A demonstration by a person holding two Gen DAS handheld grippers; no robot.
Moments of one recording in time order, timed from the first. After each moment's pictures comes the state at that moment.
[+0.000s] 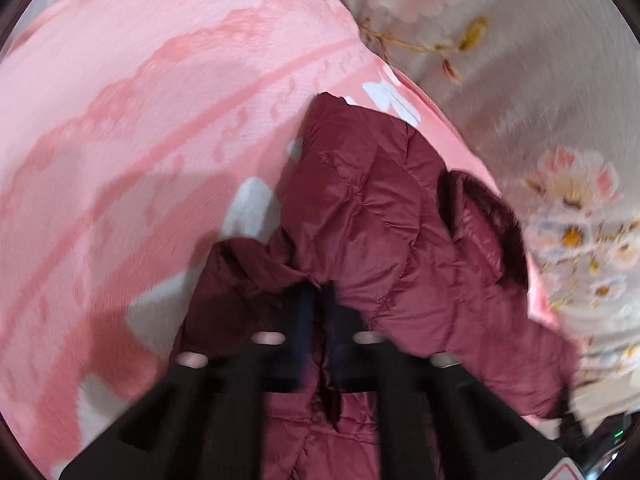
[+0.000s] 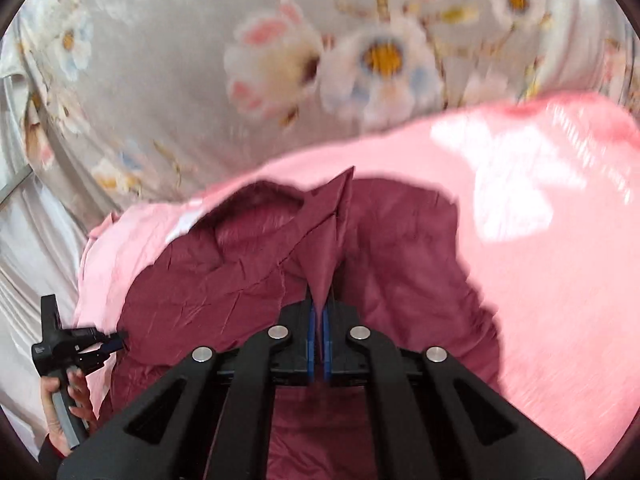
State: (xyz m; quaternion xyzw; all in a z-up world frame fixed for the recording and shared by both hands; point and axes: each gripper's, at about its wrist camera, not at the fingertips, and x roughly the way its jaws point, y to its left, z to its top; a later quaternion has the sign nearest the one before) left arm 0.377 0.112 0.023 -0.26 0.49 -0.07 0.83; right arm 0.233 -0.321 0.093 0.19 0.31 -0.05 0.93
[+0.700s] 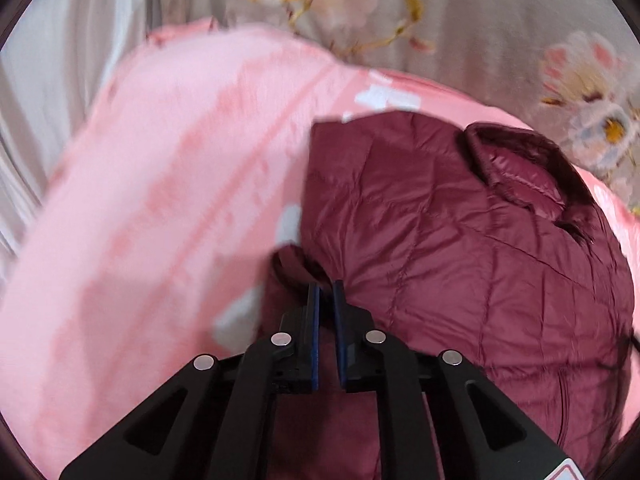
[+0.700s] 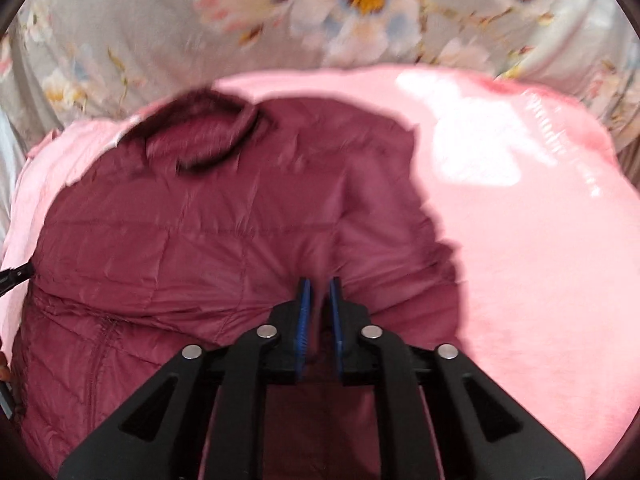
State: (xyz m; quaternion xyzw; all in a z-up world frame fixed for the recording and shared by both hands) left arm 0.337 0.088 0.048 -0.01 0.43 0.00 0.90; right arm 0.213 -0.316 0.035 0.09 0.37 -0.12 0.92
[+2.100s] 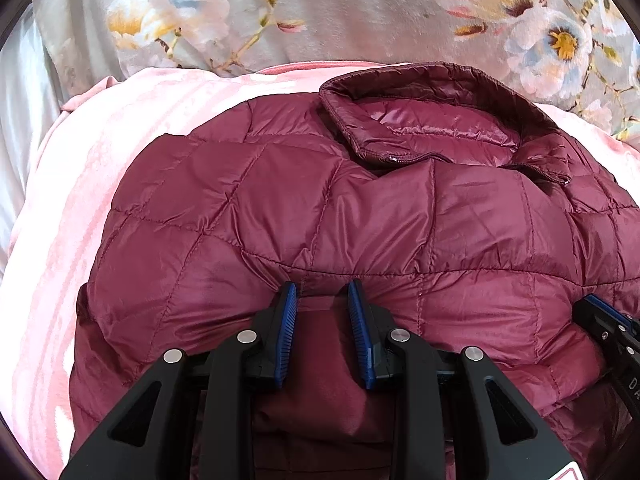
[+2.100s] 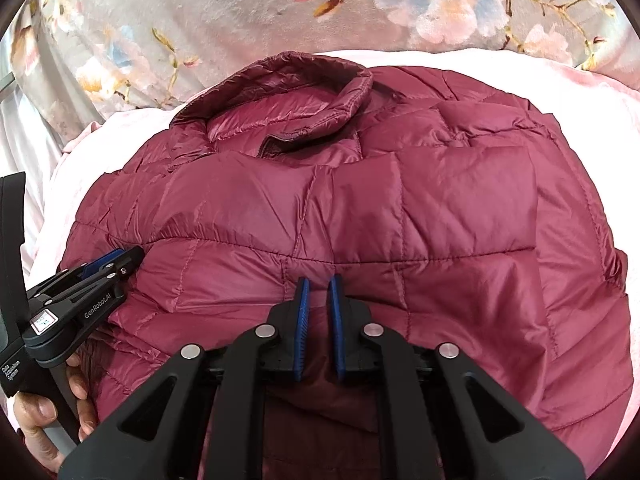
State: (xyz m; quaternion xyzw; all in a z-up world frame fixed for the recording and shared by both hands) left arm 0.356 -0.048 0.003 0.07 0.41 -0.06 0.91; right arm 0.292 -0.254 -0.014 0.14 0.40 -0.02 0.91
